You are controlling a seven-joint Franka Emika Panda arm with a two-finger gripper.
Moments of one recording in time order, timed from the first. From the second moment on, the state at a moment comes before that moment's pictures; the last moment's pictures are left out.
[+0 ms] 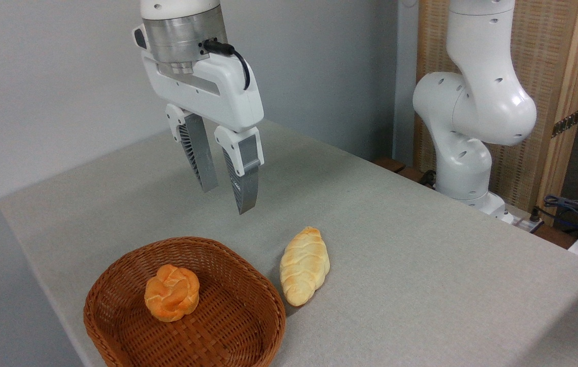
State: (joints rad) arm -0.04 0.01 0.00 -1.63 0.00 1.64 0.69
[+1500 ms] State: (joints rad) arm -0.03 -0.15 0.04 -2.17 0.01 1.85 0.65
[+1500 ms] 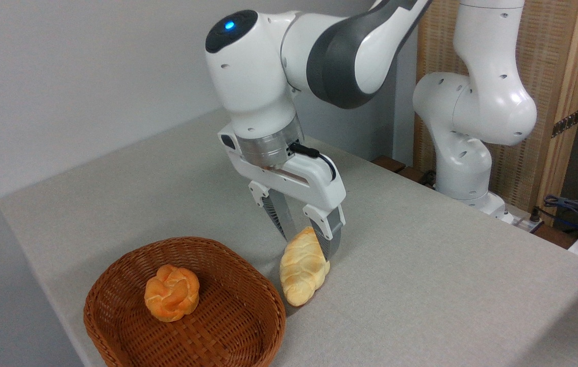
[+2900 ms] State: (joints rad) arm -0.03 -0.15 0.04 -2.27 0.01 2.01 0.58
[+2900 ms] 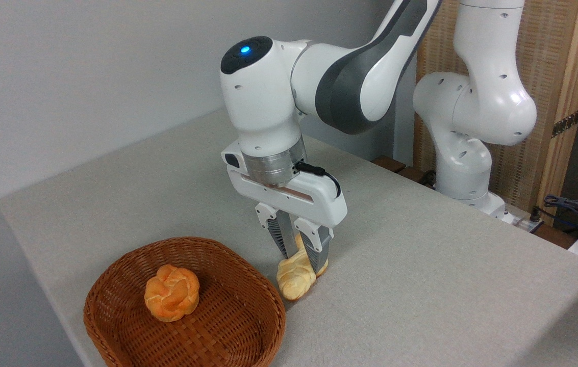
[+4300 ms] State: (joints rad) arm -0.03 0.06 0.08 -1.79 -0.16 2.04 0.73
